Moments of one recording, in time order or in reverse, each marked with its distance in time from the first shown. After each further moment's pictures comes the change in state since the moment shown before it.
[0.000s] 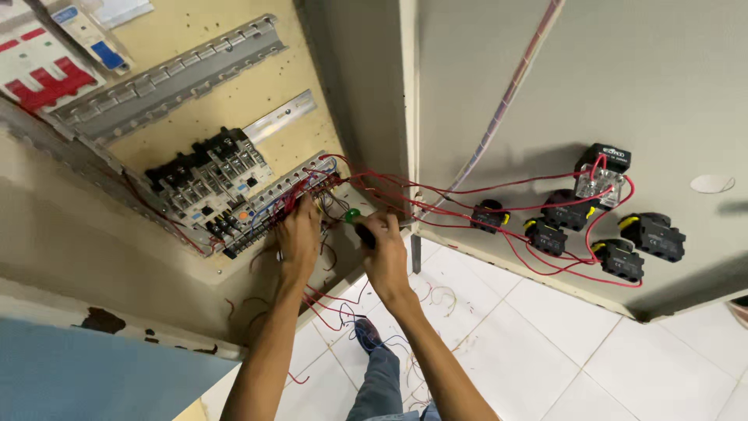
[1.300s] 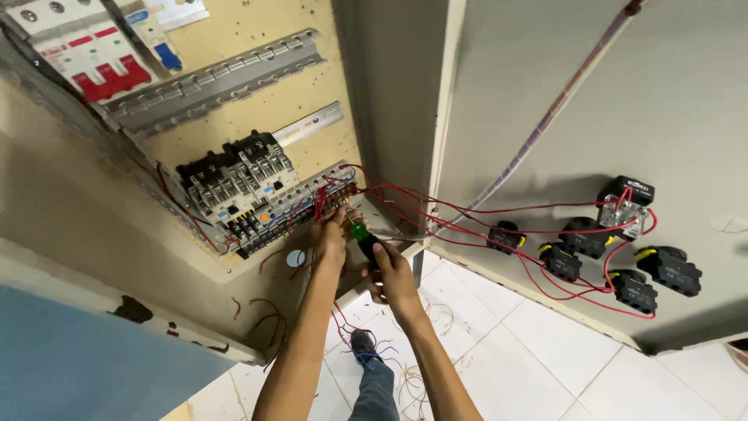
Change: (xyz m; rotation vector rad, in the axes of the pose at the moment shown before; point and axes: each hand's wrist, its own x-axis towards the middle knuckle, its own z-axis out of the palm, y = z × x) left_hand 0.019 -0.060 0.128 -1.240 -0.189 -0.884; right_hand -0.010 0.002 0.013 0.844 -0.238 0.529
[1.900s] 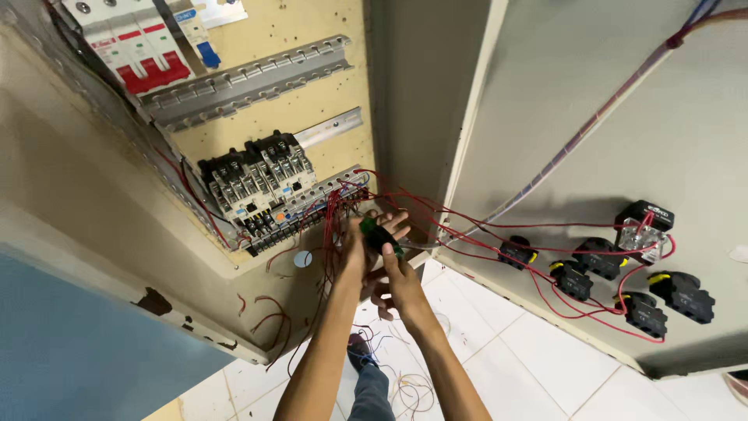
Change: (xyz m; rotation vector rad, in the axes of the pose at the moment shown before) left_hand -0.136 0.091 0.094 0.003 0.050 -0.177; right_hand -0.019 -0.018 0.014 -0.107 -0.007 0.080
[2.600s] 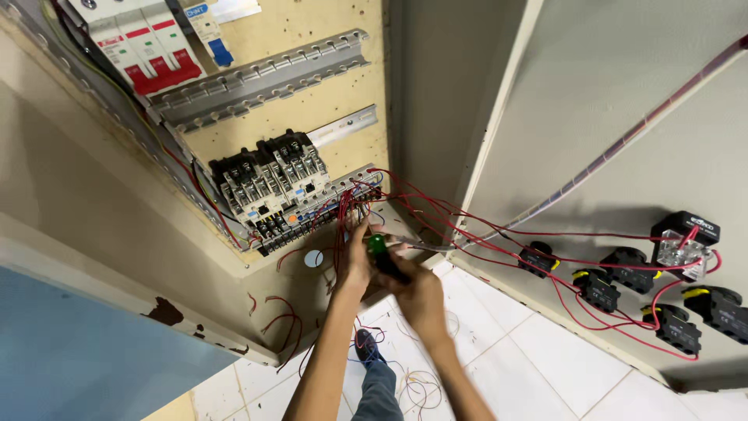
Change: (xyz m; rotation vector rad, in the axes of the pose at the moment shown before) left_hand 0.050 -0.043 -0.065 -0.108 -0.092 -0.051; right_hand 0.018 0.017 -0.011 -0.774 0.245 -0.419
